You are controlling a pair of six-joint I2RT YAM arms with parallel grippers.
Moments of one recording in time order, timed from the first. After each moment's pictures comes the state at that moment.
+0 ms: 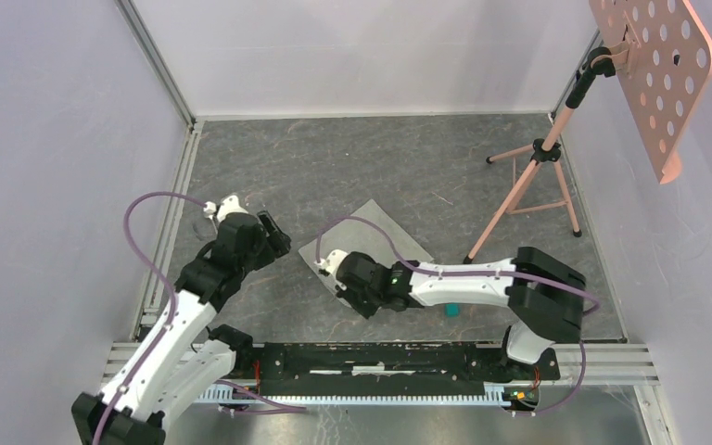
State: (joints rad) left arm -0.39 0.71 0.68 -0.63 -0.26 -0.74; right arm 1.23 1.69 0.99 -0.33 0.10 0.21
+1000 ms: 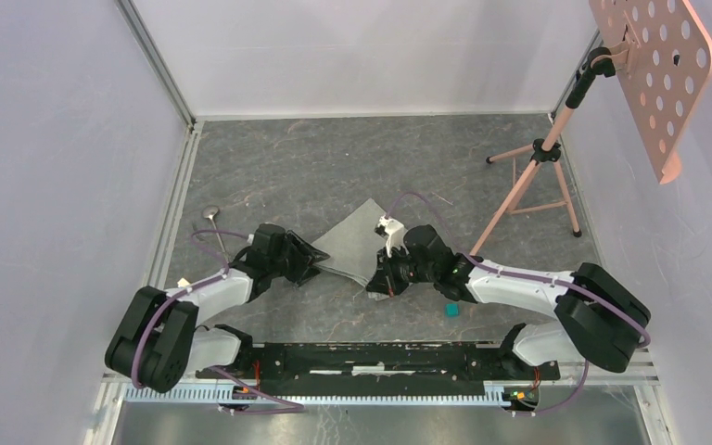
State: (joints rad) left arm -0.38 1.22 0.35 0.07 0.19 -1.23; right arm 0.88 1.36 0.58 0.17 -0.35 0.43
